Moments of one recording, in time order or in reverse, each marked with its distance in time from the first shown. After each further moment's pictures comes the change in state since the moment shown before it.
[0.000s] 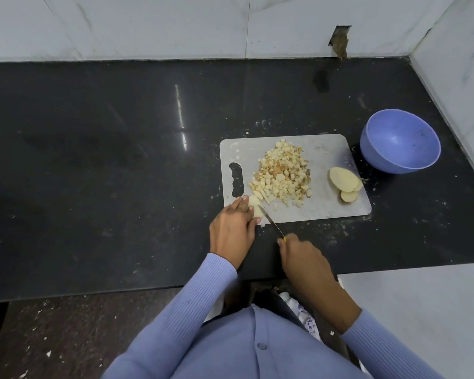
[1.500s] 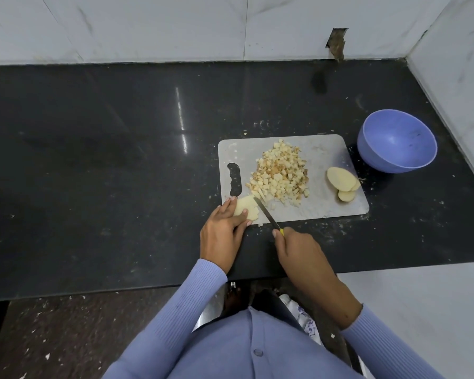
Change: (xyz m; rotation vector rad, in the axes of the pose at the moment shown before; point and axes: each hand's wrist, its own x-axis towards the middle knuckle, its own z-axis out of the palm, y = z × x) left_hand -0.013 -0.015 -0.001 -0.139 0.068 0.008; right_hand 0.001 0.001 -0.005 0.145 0.118 -0.094
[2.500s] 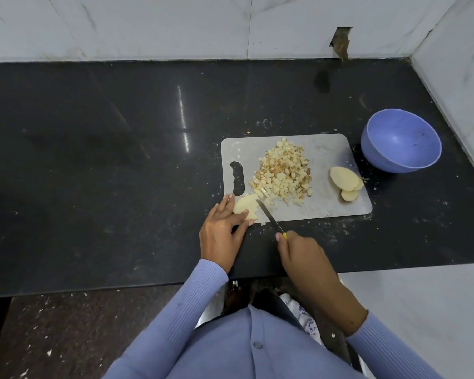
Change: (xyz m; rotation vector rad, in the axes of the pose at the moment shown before) left_hand -0.004 -0.003 -0.001 -0.038 0.055 -0.030; right_hand -0.008 -0.001 0.001 -0.028 -0.008 0.003
